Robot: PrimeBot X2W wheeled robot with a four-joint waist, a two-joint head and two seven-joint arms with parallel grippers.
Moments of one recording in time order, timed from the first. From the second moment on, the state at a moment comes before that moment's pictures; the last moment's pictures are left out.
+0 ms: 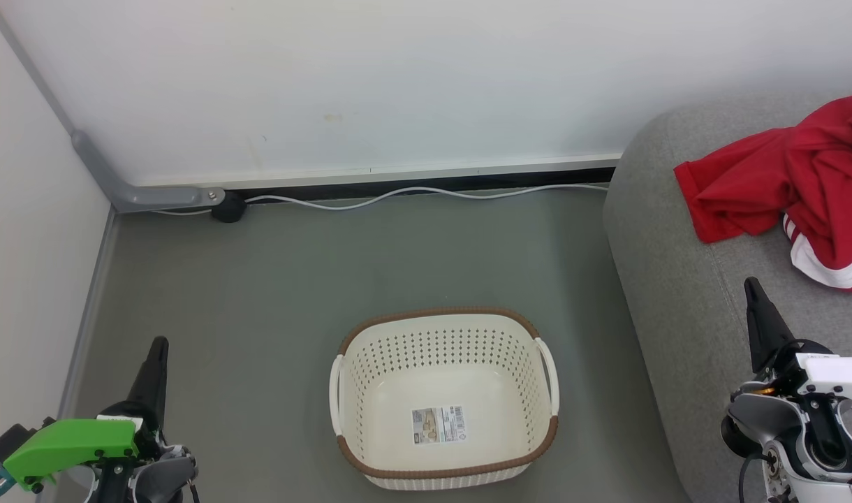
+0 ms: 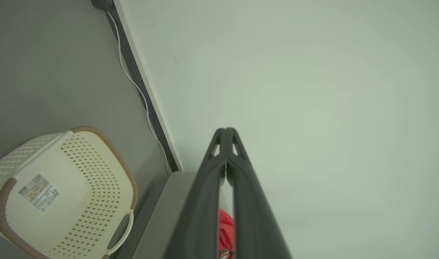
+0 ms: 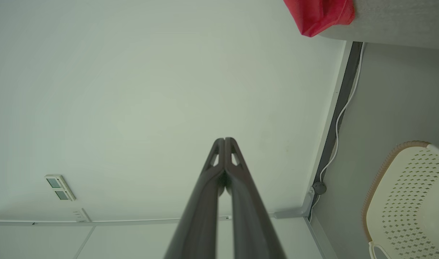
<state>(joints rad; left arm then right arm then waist) -0.06 0.05 0.06 0.28 -1.61 -0.12 0.09 -0.06 -0.06 -0.11 0.28 1.62 0.12 0.09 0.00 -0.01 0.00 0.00</state>
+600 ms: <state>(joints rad) -0.06 0.05 0.06 0.28 -1.61 -0.12 0.10 -0.06 -0.06 -0.11 0.28 1.62 0.12 0.09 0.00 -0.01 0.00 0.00</state>
